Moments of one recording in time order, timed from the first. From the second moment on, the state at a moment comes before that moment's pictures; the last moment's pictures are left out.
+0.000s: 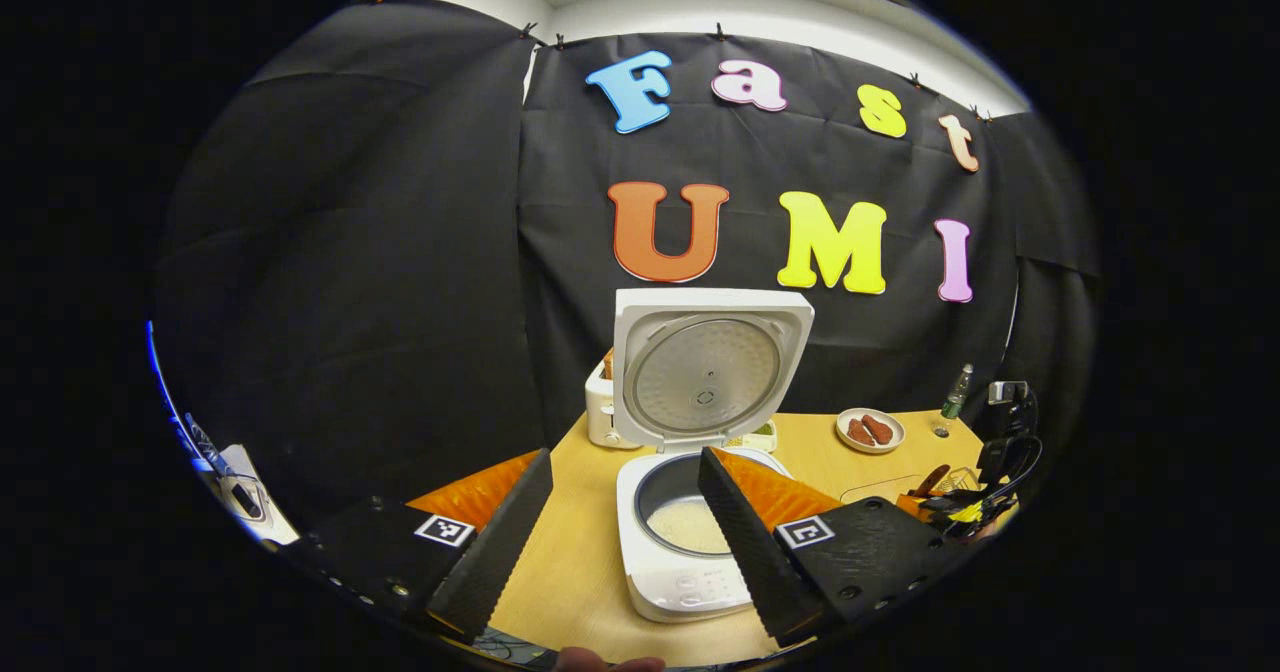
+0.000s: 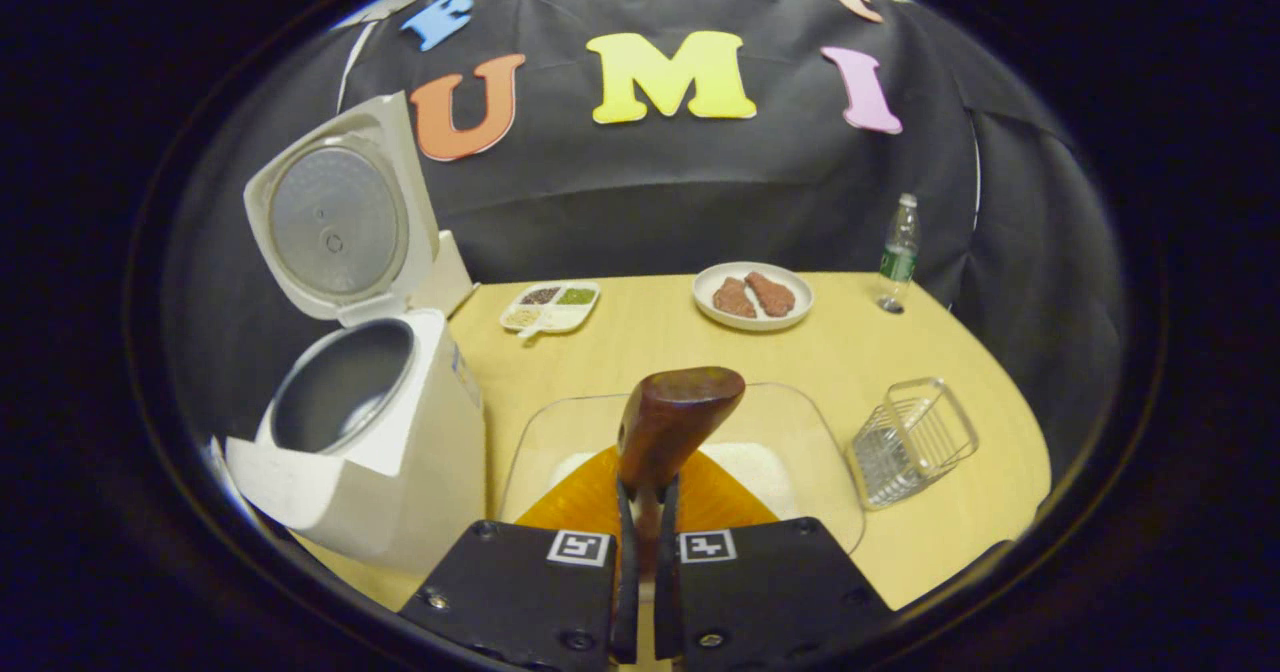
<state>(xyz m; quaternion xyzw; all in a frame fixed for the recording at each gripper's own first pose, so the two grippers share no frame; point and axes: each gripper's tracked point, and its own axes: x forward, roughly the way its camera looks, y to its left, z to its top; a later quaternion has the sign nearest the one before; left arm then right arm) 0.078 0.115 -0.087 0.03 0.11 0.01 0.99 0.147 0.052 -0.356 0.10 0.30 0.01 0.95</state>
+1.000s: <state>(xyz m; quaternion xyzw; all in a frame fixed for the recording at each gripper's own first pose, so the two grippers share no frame) 0.067 0.065 -0.063 0.04 0.10 -0.01 0.99 0.135 -0.037 -0.329 0.48 0.26 -0.03 0.84</state>
